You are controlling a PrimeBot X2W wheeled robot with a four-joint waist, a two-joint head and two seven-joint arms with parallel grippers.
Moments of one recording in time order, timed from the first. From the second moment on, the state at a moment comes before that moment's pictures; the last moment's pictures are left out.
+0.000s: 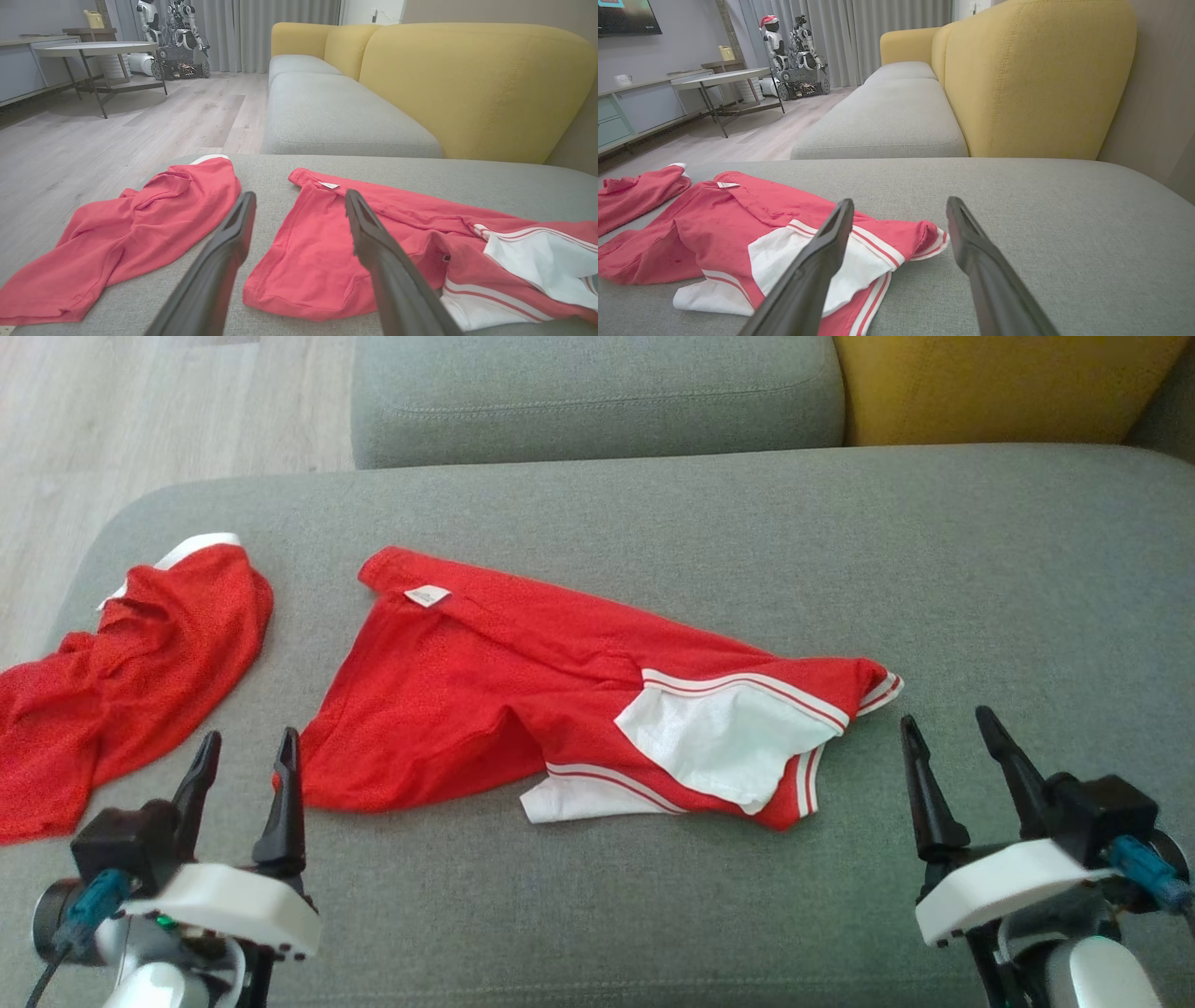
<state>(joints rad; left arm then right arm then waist) 0.02 0.44 -0.36 -0.01 -0.52 0.27 -0.18 0.06 -0.05 0.02 -0.01 0.11 0.13 0.06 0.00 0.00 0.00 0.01</state>
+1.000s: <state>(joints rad) -0.06 0.44 -0.38 -0.02 -0.52 0.26 -0.18 0.03 -0.05 0.24 0.15 0.05 0.13 0.10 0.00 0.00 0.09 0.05</state>
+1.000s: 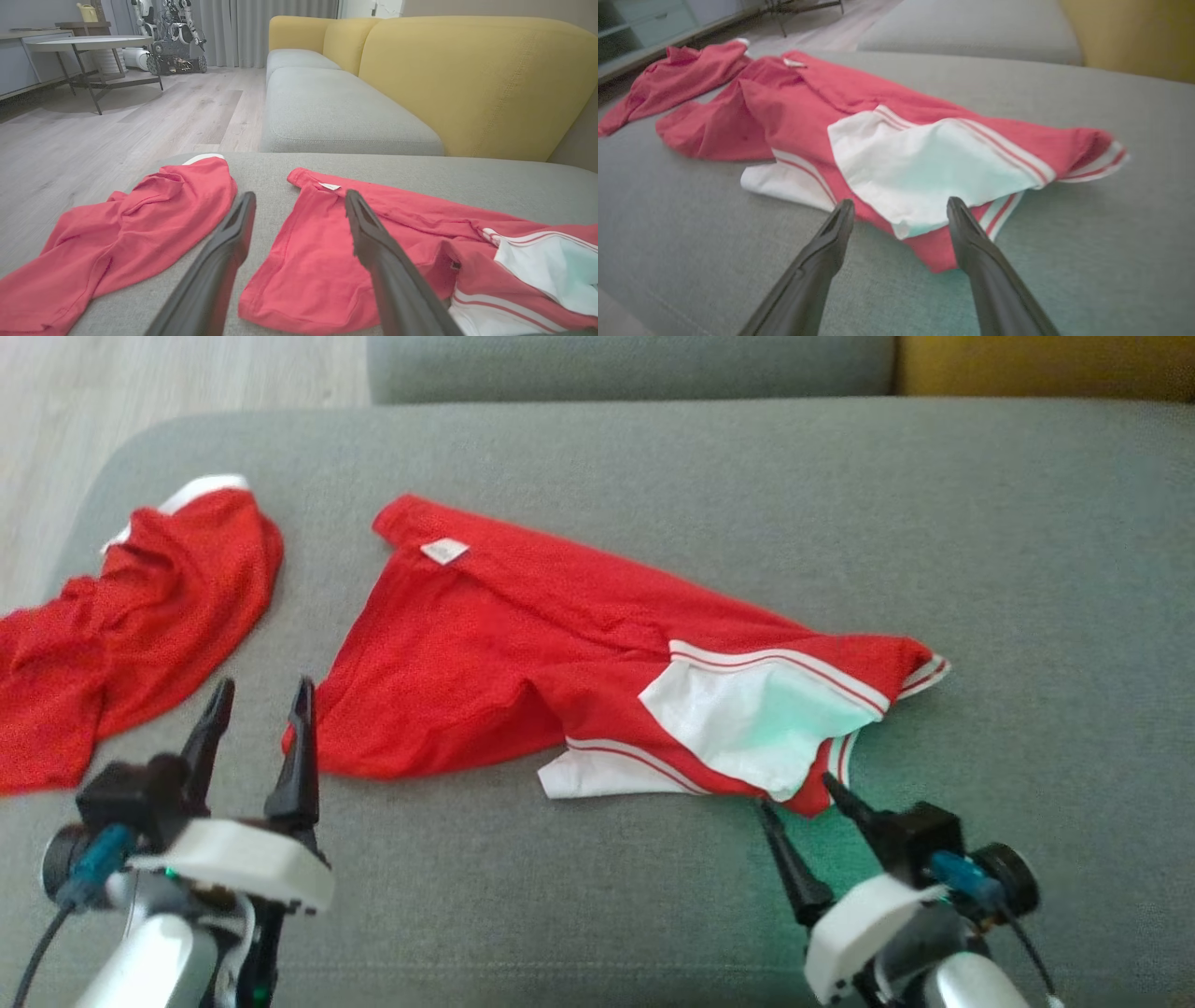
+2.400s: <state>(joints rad) -0.18 0.40 -0.36 0.03 -0.51 0.22 -0.25 0.05 -0.05 0.07 -0.21 0.03 0.13 0.30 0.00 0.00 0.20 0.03</state>
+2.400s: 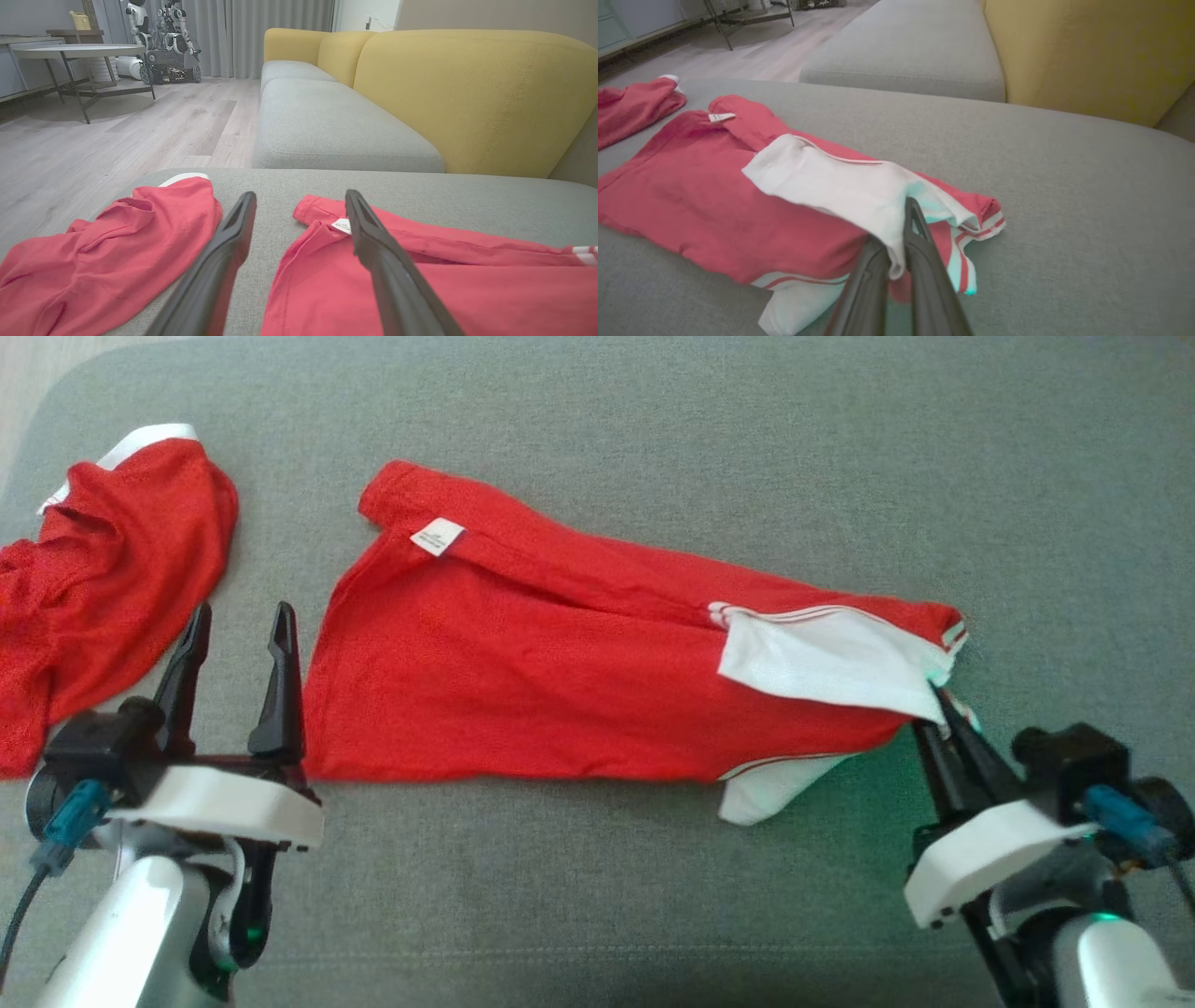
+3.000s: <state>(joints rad) -0.27 0.37 -0.39 0.04 -0.50 0.18 -0.25 -0.22 -0.05 -0.03 -0.04 0.05 0.13 0.30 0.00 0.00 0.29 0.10</state>
